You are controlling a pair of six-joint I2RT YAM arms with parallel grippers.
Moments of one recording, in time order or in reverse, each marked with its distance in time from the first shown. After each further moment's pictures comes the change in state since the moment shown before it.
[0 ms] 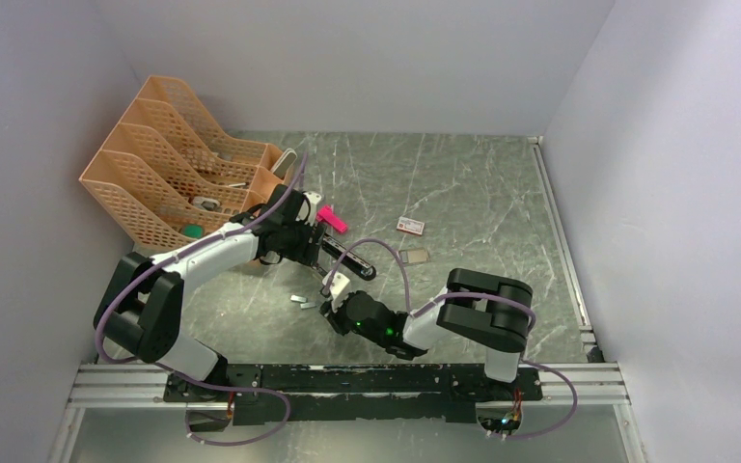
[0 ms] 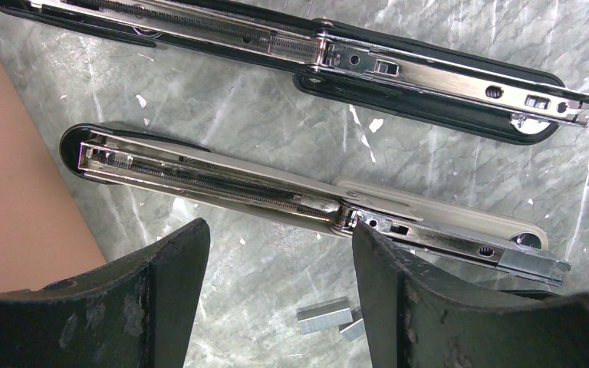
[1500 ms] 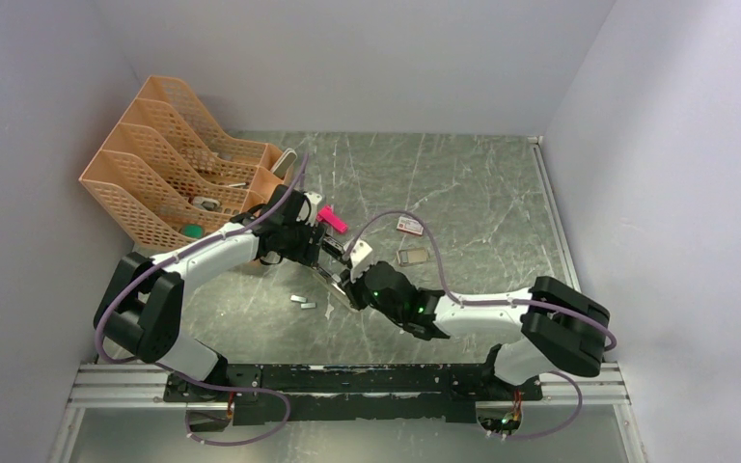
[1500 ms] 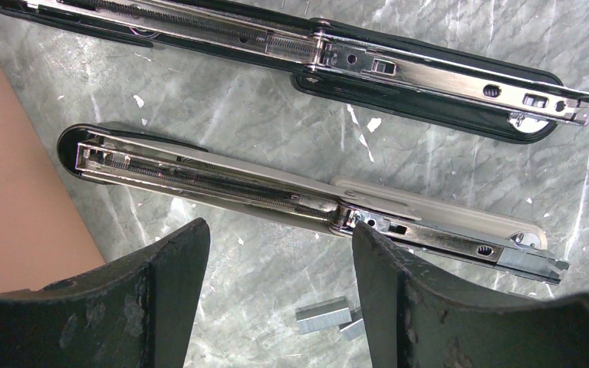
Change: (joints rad) left arm -0.003 0.000 0.000 0.000 -0.001 0.000; right arm -0.114 -0.406 0.031 -0.439 0.005 0.014
